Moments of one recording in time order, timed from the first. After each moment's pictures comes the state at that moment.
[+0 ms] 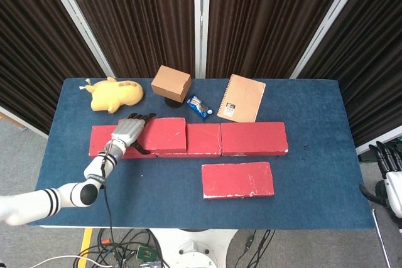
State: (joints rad) left arm -0.95 -1.41 -0.16 -1.44 0.66 0.68 0.29; right arm 0.08 -1.03 0.05 -1.46 -1.51 1.44 0.24
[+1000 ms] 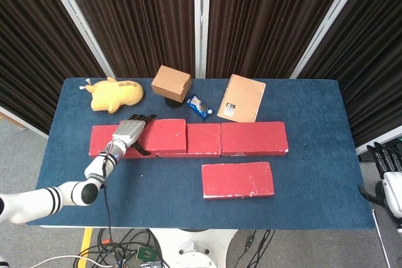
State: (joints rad) left arm -0.96 -1.43 -0.13 -1.40 0.69 0.65 0.22; right arm 0.08 -1.03 0.05 -1.45 -1.50 1.43 0.23
